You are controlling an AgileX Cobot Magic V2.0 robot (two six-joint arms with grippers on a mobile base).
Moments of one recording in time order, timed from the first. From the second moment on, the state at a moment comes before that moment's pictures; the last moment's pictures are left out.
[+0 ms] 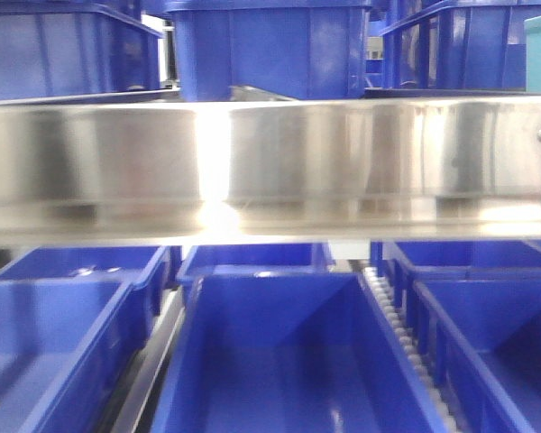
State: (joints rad) left arm -0.69 1.50 -1.90 0.53 1.23 -0.61; right arm 0.58 1.49 -1.84 -0.30 1.11 0.44
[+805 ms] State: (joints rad) left arm -0.69 1.49 -1.90 0.54 1.23 -0.61; right arm 0.58 1.49 -1.84 -0.30 1.09 0.44
